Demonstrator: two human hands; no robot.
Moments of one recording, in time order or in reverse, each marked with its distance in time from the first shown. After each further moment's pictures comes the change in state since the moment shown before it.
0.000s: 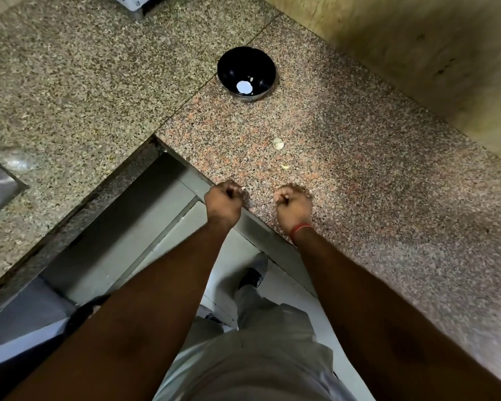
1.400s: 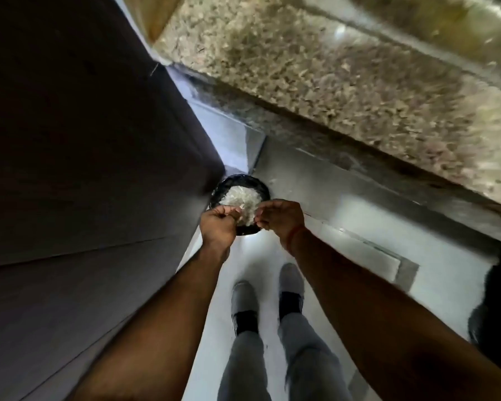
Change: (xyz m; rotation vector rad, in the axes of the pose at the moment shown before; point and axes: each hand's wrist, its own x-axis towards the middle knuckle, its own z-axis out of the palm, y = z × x) left_hand -0.133 -0.598 -0.330 -1.031 1.068 -0.895; right_hand -0.299 0.054 0.692 -0.374 -1.264 -0.003
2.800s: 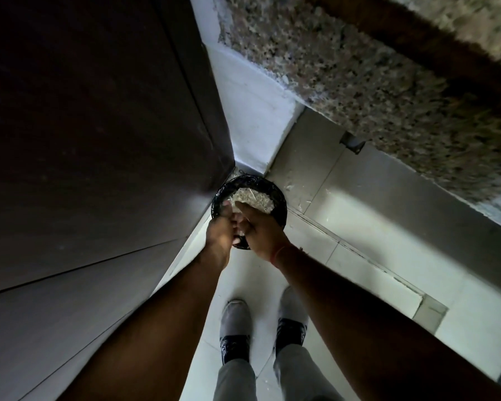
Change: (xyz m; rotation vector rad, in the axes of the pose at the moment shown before) left_hand 0.147 -0.086 0.014 -0.227 -0.005 -0.287; right_hand 0.126 0.078 0.057 -0.880 -0.299 -0.446
